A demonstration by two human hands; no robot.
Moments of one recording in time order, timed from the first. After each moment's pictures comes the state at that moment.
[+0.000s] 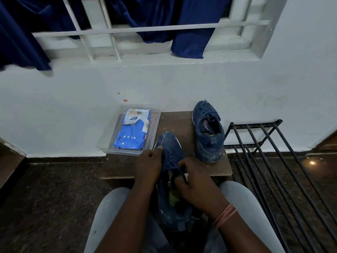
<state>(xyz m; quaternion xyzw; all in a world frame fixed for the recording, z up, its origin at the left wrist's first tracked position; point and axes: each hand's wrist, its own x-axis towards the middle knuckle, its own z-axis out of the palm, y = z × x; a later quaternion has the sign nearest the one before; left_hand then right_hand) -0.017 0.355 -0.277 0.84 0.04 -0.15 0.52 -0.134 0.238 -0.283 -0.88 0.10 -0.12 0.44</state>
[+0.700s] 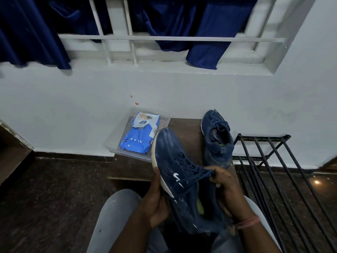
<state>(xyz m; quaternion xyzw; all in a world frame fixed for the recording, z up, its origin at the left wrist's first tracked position) -0.069 0.391 -0.305 0.35 0.08 -0.45 0.82 -0.141 0.203 -0.287 -0.49 0.12 -0.12 0.85</state>
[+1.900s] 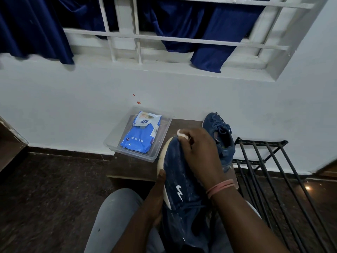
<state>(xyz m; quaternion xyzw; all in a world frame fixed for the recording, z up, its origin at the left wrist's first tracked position) -0.072 0.391 -0.303 0.45 0.02 -0.40 0.80 -0.060 0.243 -0.215 -0.90 0.08 -0.30 0.31</state>
